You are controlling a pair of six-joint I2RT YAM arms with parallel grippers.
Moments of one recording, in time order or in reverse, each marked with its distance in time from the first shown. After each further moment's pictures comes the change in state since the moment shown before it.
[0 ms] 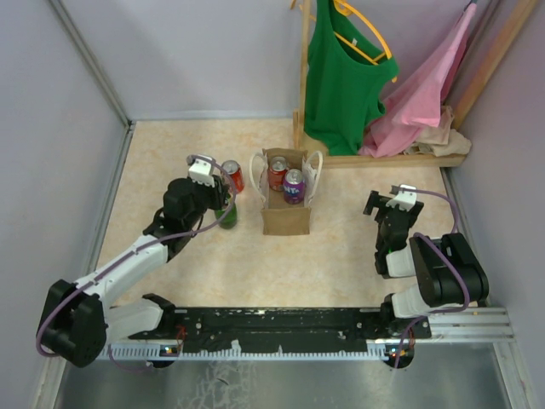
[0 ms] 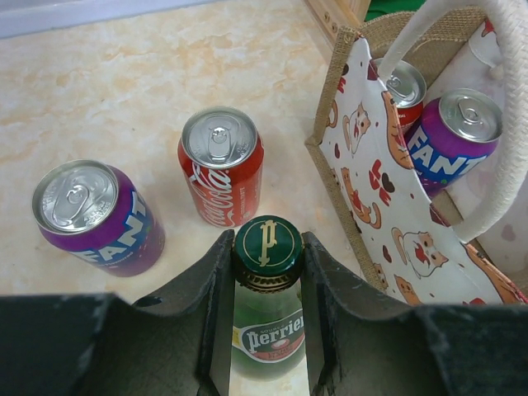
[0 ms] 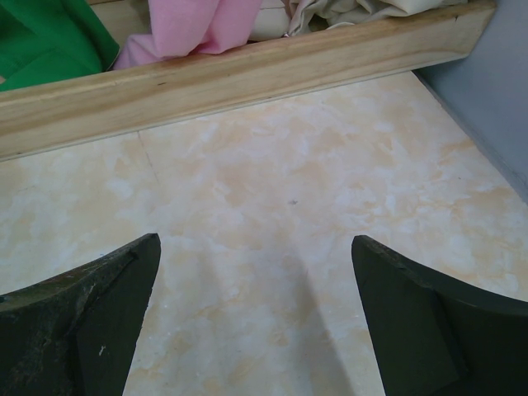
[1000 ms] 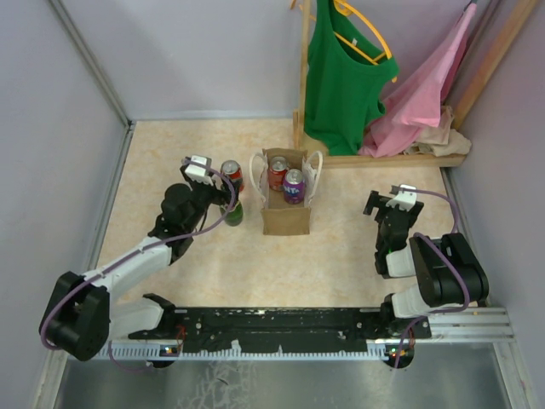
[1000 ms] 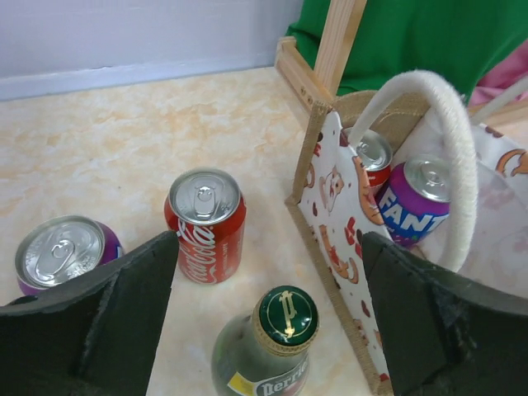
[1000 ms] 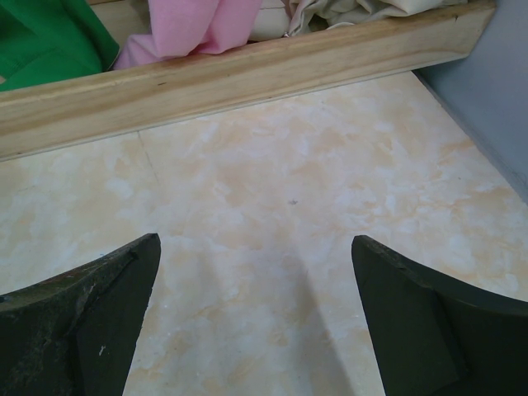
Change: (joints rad) left arm 0.000 0.046 -0.084 0.286 0.026 -0.033; right arm 0.000 0.000 0.000 0.000 0.000 0.000
